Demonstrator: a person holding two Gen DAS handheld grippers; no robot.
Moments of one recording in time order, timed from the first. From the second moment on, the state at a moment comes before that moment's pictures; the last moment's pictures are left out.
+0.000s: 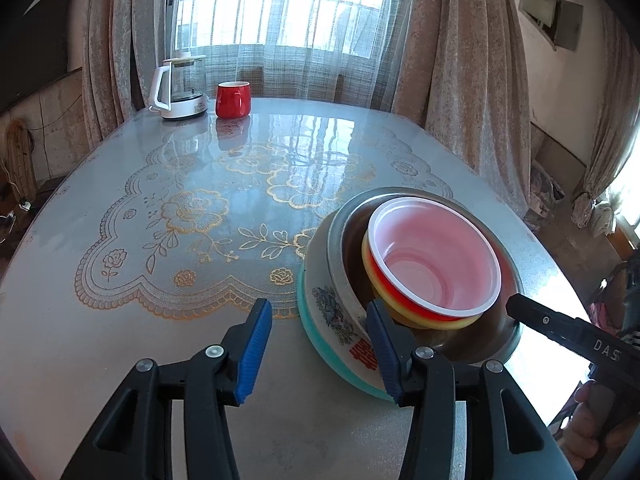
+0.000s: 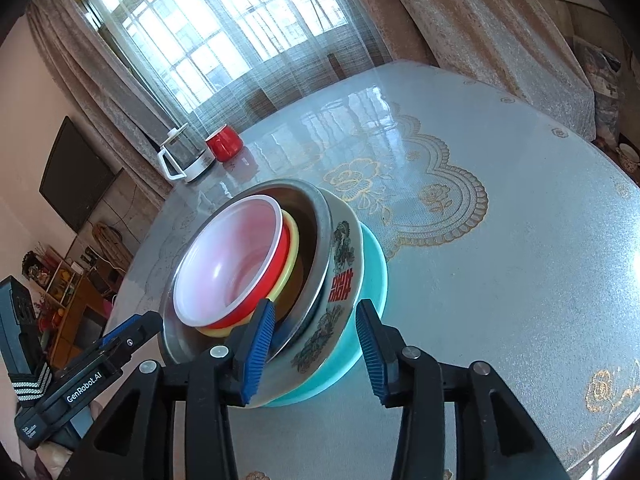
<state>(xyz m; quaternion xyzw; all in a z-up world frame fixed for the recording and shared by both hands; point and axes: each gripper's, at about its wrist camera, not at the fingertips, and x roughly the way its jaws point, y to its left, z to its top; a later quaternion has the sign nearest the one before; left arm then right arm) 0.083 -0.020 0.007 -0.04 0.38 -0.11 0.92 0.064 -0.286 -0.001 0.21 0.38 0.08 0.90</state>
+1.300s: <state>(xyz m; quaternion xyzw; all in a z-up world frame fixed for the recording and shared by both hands) 0.038 -0.018 0.008 0.01 0.33 -0.05 0.94 0.048 -0.258 0.005 0.15 0.37 0.07 0.92</state>
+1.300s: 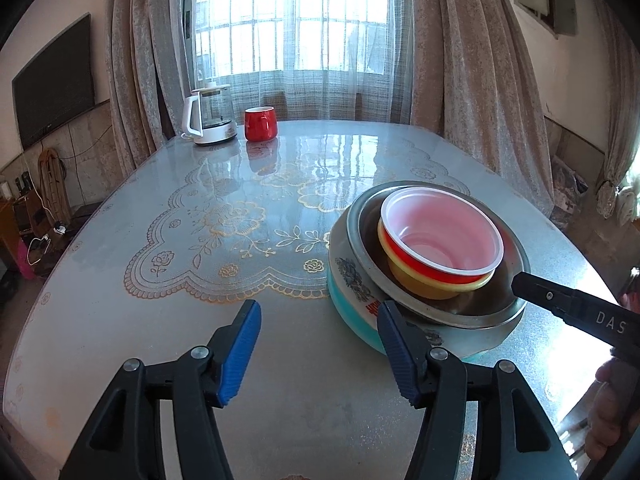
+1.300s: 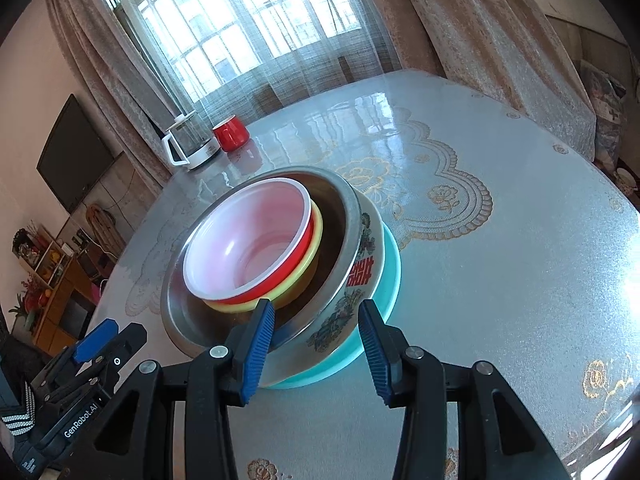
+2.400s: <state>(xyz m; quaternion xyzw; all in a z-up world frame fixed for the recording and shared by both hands) 0.016 -0.026 0.014 0.01 0.30 -0.04 0.95 0.025 -0.224 0.013 0.06 0.31 -0.02 0.95</state>
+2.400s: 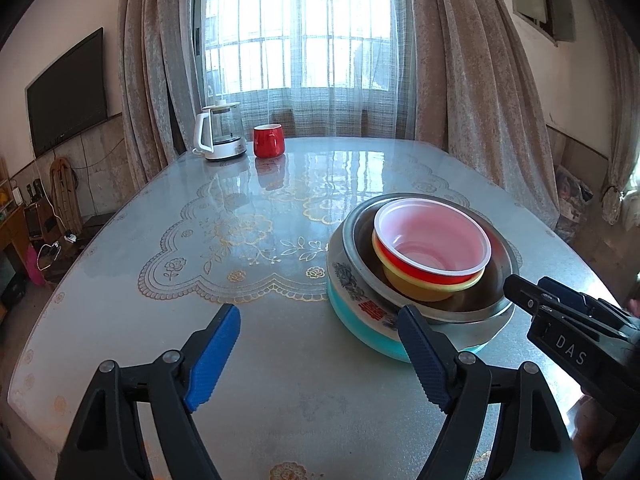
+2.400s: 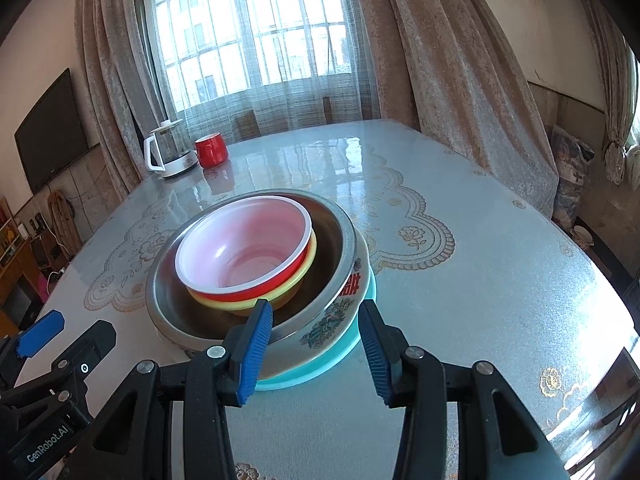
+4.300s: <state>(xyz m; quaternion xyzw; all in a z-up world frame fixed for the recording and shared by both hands) 0.015 -0.024 0.018 0.01 0.30 -0.03 0.95 0.022 -0.223 0.013 0.06 0.32 -0.02 0.95</state>
